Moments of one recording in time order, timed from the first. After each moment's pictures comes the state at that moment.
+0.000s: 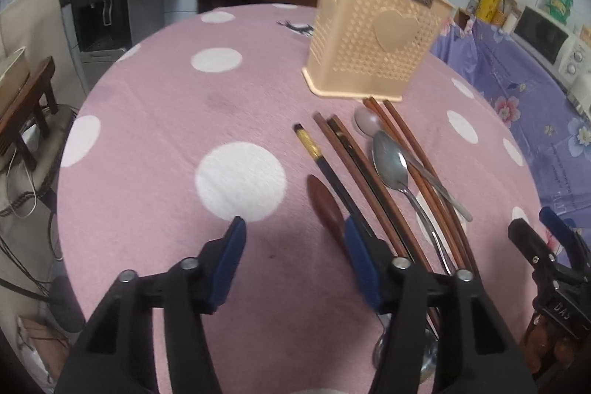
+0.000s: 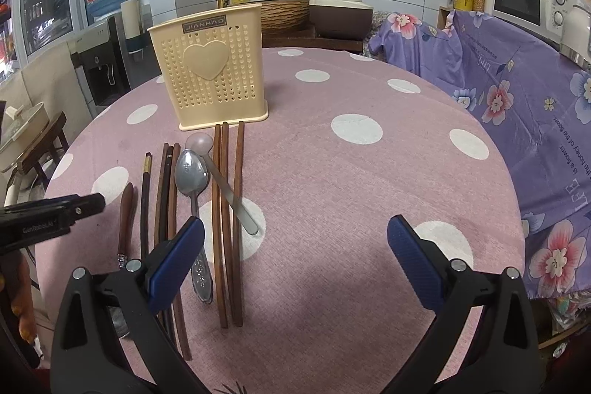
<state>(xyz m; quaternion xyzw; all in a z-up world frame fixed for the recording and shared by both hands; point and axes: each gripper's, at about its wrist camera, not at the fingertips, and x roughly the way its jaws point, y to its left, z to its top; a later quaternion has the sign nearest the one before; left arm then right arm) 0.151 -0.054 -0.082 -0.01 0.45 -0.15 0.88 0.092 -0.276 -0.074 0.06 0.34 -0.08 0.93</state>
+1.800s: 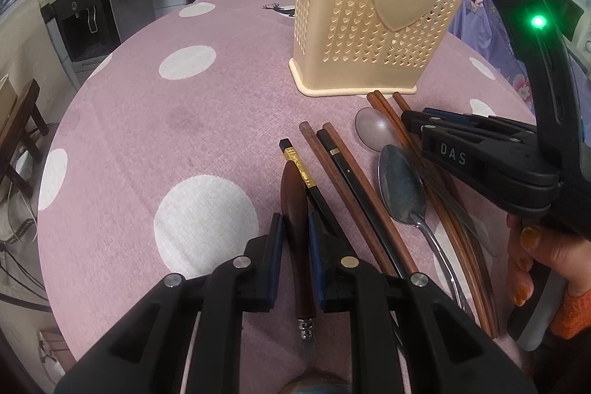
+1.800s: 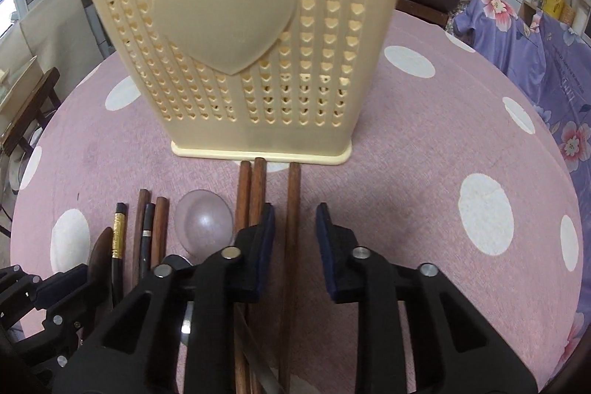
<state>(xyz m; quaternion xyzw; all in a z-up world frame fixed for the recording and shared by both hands) 0.198 -0.088 -0.095 0.04 0.48 -0.13 0.87 0.289 -0.237 -0.107 0.01 0.46 0.02 0.89</state>
